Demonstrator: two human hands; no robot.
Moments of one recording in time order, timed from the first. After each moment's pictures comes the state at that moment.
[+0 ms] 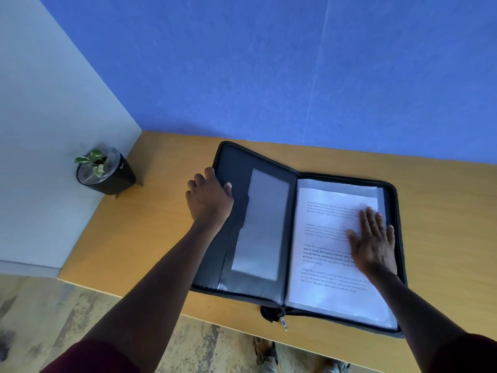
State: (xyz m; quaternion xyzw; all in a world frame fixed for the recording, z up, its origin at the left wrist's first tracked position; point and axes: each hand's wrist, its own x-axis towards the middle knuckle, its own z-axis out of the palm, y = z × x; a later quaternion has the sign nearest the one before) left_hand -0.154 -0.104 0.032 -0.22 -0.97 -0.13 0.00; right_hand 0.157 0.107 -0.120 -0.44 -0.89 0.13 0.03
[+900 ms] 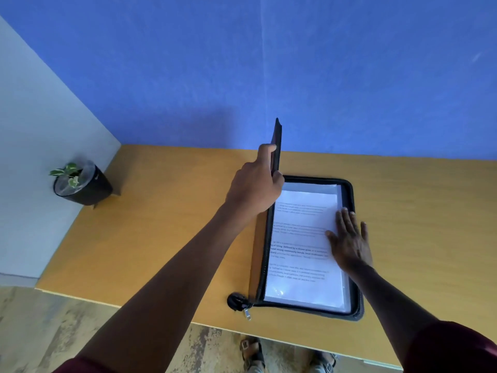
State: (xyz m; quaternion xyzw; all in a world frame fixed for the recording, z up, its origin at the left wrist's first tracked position) left_hand -0.017 -0.001 0.127 -0.44 -0.85 -0.25 -0.11; right_hand 0.202 0.130 -0.111 -0.42 -0.90 0.14 0.00
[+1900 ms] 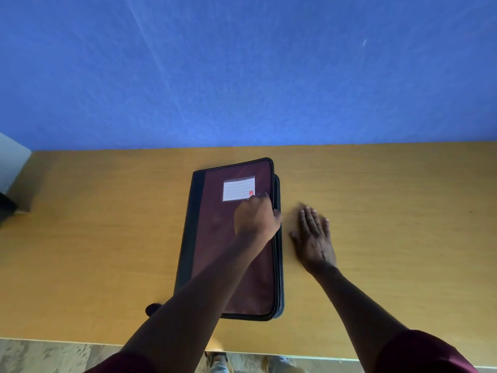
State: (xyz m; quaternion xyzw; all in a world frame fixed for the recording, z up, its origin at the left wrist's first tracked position) left_hand 0.139 0.129 0.017 -0.45 -0.89 -0.05 -0.09; right_hand 0.294 0.192 -0.118 -0.41 -0.90 0.15 0.00
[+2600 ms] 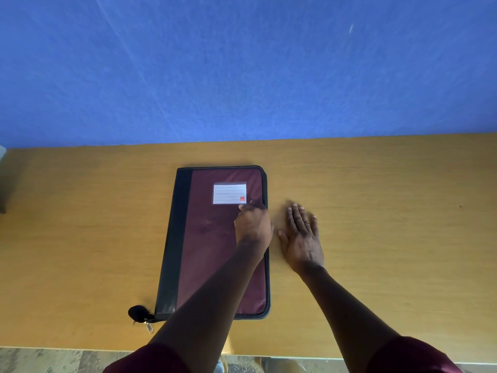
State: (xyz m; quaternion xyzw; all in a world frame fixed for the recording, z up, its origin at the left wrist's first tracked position) left_hand 0.167 0.148 -0.047 -0.45 -0.88 0.11 -0.09; right_hand 0.295 0.193 -0.124 -0.41 -0.90 0.14 0.01
